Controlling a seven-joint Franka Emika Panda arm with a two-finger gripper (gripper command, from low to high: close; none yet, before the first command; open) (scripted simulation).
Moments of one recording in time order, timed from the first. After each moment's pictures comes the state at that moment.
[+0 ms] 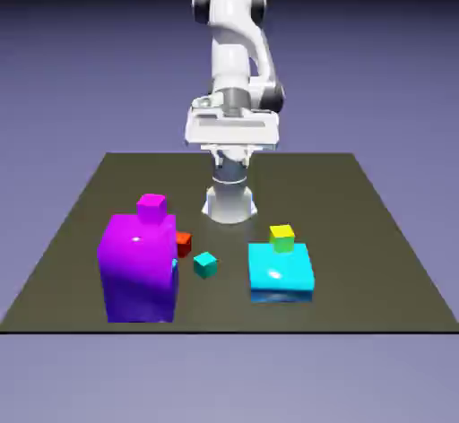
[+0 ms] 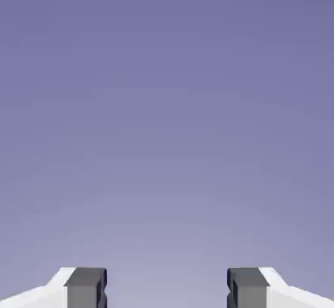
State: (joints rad) arm 0.00 -0.54 0.03 -2.81 0.02 3.00 0.69
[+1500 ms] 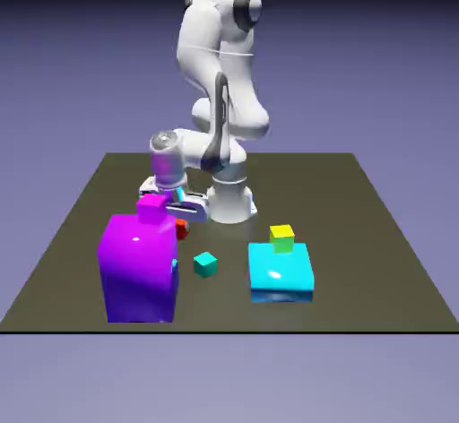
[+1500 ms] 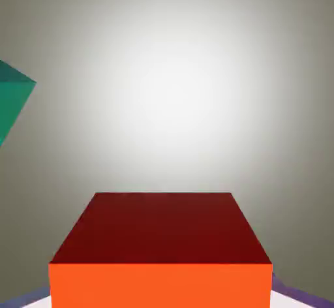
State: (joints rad) arm -0.60 -0.13 -0.09 -2.91 0.00 2.60 0.69
